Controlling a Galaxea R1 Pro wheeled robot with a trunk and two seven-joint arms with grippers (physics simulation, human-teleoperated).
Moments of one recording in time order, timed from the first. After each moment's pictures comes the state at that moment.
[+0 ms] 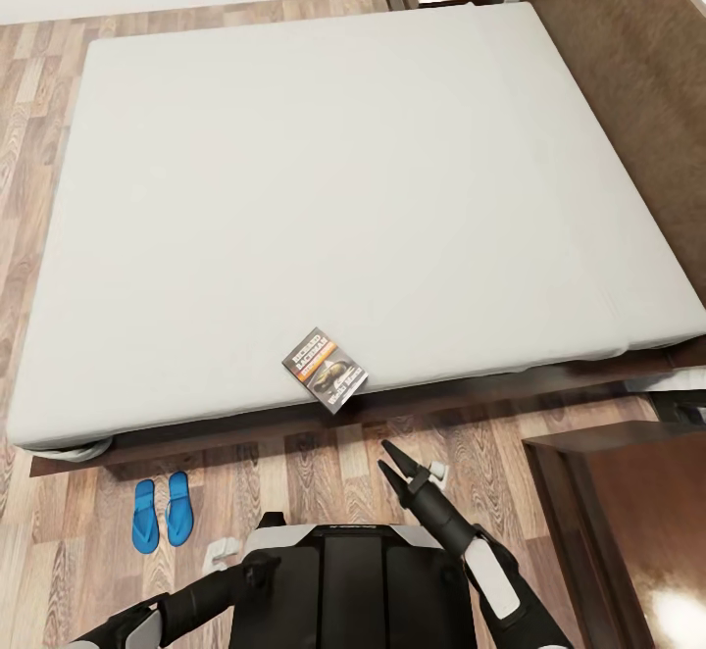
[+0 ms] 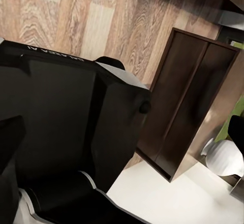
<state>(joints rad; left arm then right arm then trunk) -0.57 0.15 -0.26 -0.05 0.63 0.00 -0.95 -0.43 0.12 -0.12 -0.70 -0.82 0.45 0.99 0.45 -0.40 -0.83</state>
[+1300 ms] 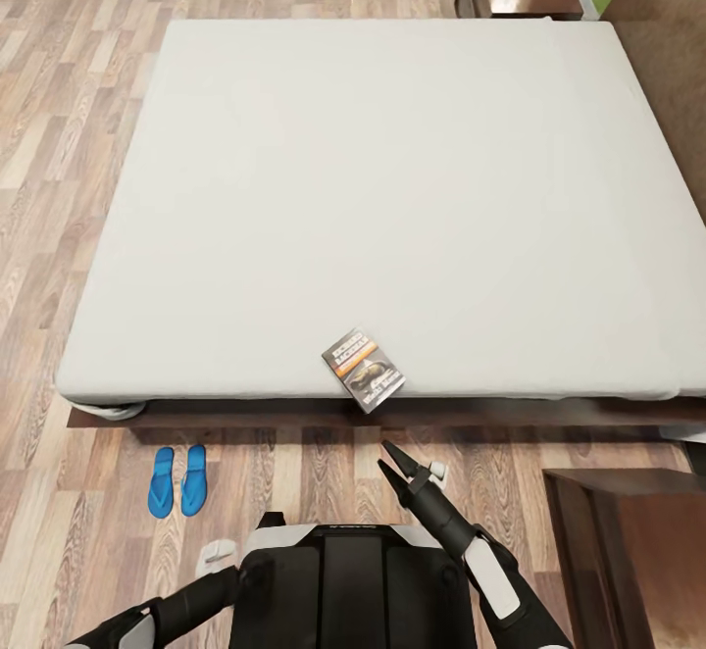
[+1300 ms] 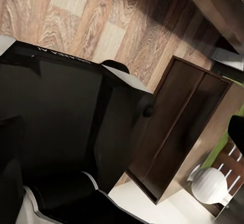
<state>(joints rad) -0.57 0.17 -0.23 -0.03 0.63 0.00 -0.95 -0.43 0.12 -0.12 -0.70 -0.82 0.46 1.00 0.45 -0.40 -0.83</state>
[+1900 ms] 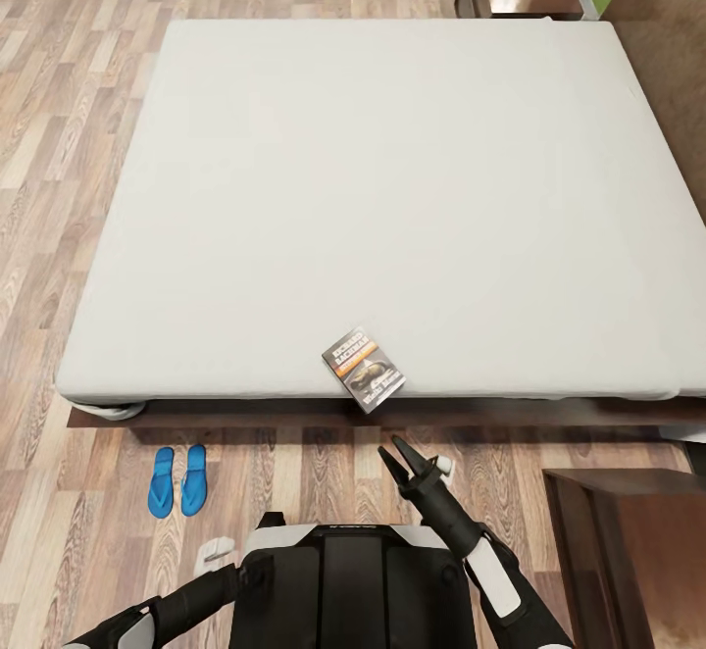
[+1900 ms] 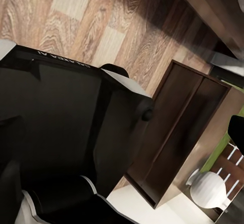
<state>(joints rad) -0.57 0.17 -0.21 -0.04 0.63 0.00 -0.95 -0.43 0.11 -0.12 -0.72 -0.82 0.45 1.20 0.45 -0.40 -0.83</state>
